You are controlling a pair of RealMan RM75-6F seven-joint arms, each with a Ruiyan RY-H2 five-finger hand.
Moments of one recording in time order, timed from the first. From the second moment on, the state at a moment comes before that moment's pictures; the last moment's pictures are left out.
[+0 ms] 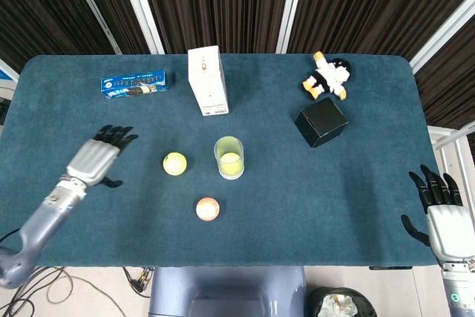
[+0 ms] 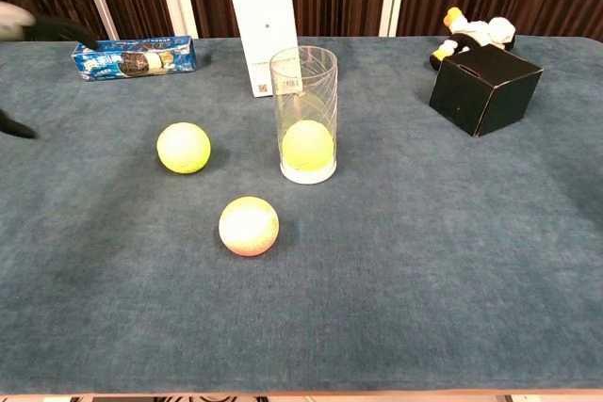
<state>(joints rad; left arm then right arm) -0.62 -1.17 -0.18 -1.62 1.23 0.81 0.30 0.06 -1.15 0.09 -1.59 -1.53 1.56 -0.07</state>
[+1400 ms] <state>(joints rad) -0.85 -1.61 -0.12 -1.31 1.00 0.85 0.68 0.05 -1.13 0.09 -1.60 -1.51 1.55 -0.06</state>
